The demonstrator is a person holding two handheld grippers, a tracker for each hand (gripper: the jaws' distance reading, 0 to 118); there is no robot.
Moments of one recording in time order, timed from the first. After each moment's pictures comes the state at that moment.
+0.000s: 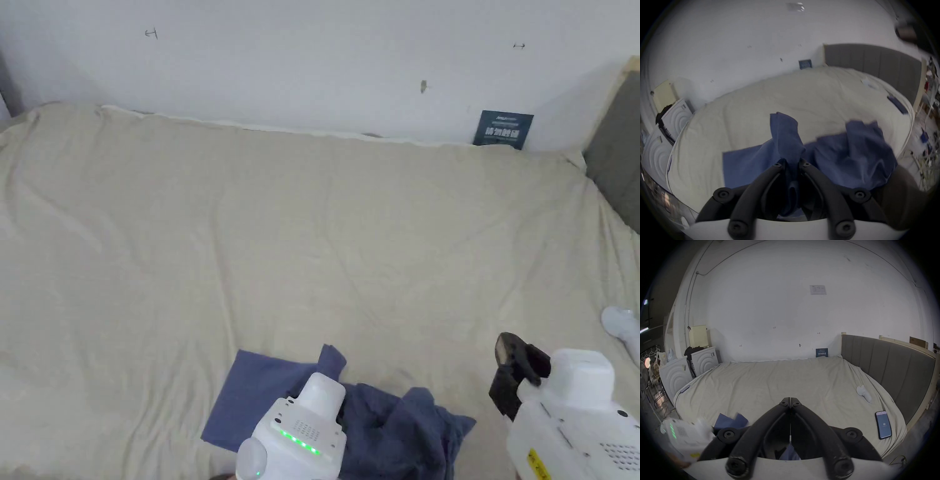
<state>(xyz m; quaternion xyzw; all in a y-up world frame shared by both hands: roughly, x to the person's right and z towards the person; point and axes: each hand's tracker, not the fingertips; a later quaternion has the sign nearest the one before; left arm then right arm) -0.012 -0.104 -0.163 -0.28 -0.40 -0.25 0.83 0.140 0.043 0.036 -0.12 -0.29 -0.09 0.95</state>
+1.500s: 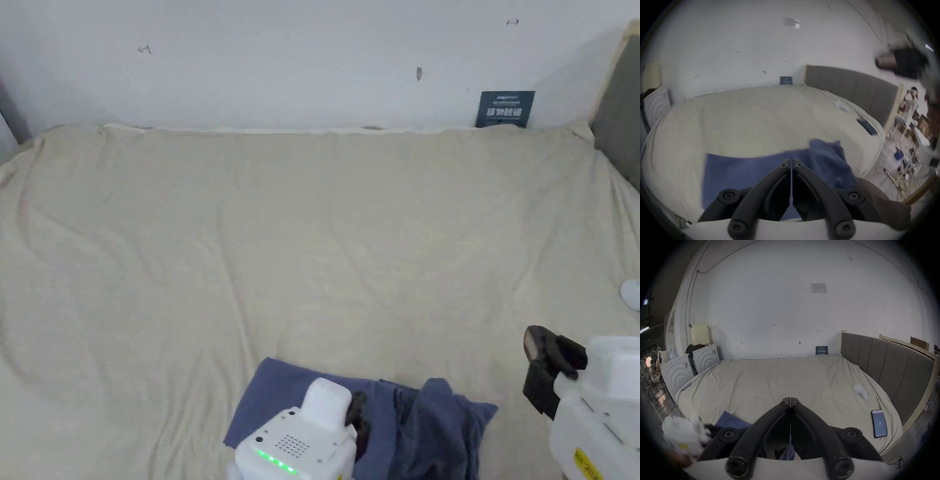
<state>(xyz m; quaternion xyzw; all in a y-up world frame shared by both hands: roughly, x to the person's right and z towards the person) -0.069 -0.063 -0.172 -0.25 -0.49 -0.08 0.83 0.147 0.049 0.054 -0.14 -0.28 -0.09 0.94</state>
